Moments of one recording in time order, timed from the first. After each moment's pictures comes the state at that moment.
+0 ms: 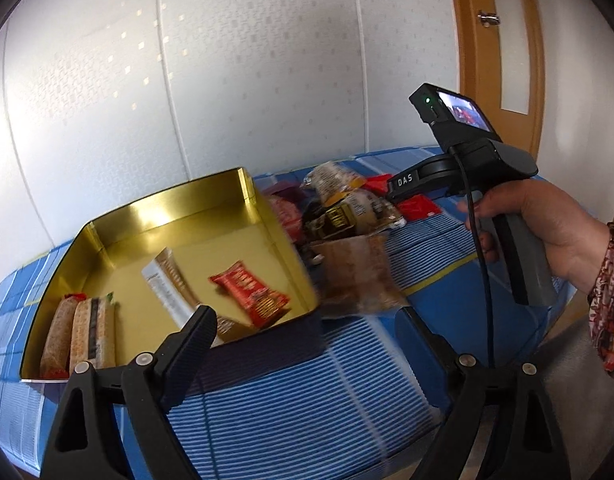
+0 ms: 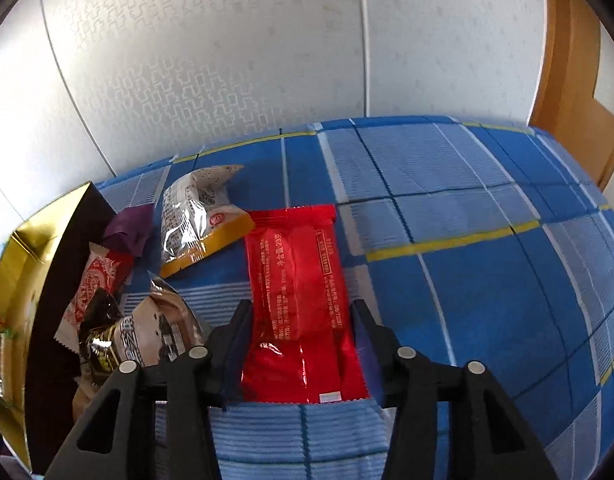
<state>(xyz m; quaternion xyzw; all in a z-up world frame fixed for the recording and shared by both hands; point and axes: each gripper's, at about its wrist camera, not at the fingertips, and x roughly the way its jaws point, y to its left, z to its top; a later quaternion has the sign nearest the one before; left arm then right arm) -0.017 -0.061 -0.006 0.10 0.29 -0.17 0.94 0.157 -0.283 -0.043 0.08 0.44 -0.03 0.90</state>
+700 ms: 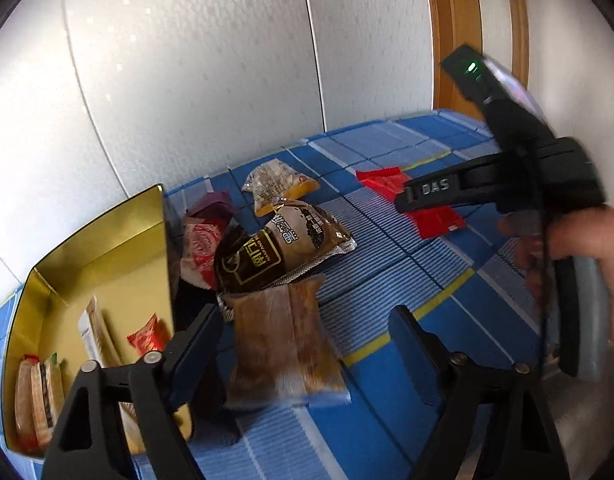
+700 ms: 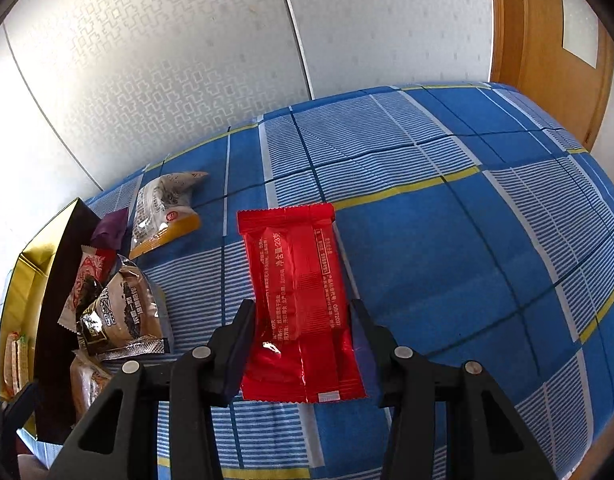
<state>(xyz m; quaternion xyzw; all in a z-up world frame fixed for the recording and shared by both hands) 0.044 -0.147 -0.017 0.15 0.35 -0.20 0.90 0.124 -0.327 -0.039 0.14 0.45 -0.04 0.88</state>
